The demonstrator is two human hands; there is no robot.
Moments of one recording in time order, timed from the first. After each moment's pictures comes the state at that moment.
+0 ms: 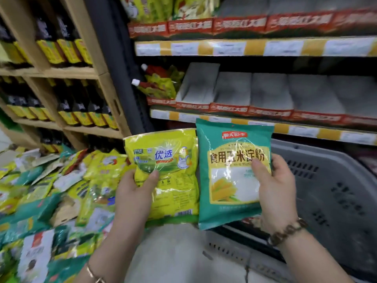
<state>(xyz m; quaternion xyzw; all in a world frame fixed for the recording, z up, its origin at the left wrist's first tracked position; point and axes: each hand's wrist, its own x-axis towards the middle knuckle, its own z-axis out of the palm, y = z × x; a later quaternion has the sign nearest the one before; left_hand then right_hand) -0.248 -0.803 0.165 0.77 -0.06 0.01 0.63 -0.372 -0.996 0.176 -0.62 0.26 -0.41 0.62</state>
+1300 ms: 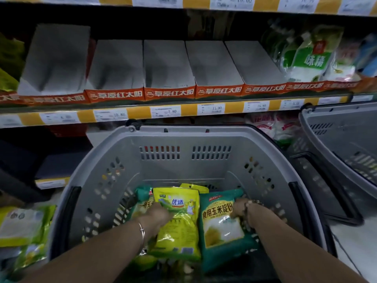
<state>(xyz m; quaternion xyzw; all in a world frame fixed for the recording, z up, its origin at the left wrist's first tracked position) -0.252 -1.072 -0.020 0.85 -0.19 -0.44 0.22 -0.432 -1.215 -0.003 -0.73 0.54 0.31 0.27</state>
